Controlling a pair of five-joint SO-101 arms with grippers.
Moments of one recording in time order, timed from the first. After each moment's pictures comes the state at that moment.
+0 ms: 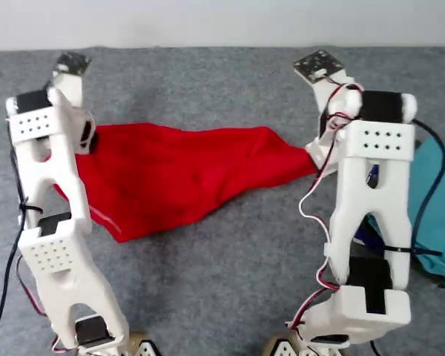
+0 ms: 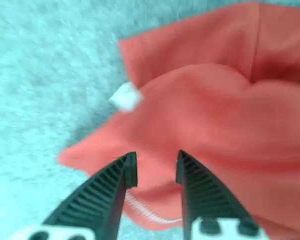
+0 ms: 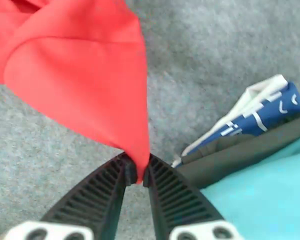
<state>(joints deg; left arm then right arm) -19.3 37.2 -41.9 92.0 -17.7 2.6 3.3 -20.0 100.5 32.0</state>
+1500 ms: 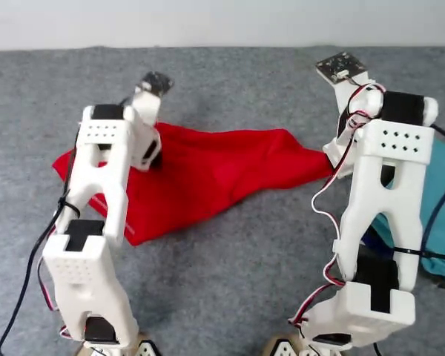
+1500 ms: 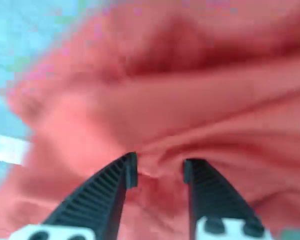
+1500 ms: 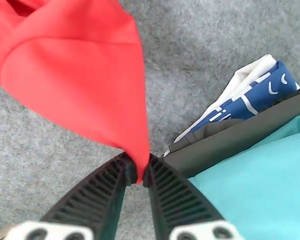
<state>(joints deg) -2.5 28.4 -16.3 75.4 -17.5 6.6 4.0 -19.9 100.5 32.8</state>
